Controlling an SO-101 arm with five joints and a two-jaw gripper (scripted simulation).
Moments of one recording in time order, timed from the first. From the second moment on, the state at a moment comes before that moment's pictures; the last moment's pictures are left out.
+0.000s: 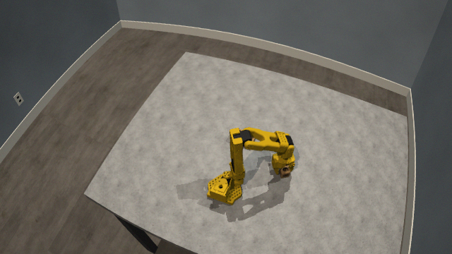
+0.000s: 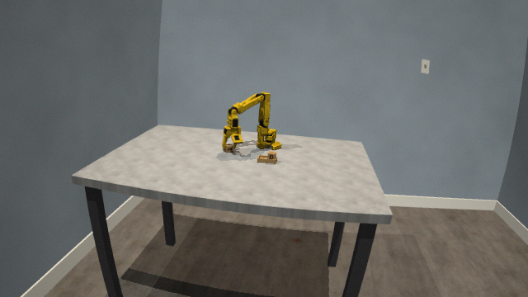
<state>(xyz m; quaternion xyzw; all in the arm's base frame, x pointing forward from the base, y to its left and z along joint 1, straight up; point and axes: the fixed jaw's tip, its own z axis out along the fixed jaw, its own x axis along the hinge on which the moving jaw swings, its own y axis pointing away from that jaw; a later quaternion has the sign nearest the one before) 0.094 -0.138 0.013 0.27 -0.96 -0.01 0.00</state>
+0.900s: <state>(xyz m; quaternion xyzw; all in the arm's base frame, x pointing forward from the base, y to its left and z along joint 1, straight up) 0.098 -0.143 0.013 0.27 -0.96 -0.01 0.00</state>
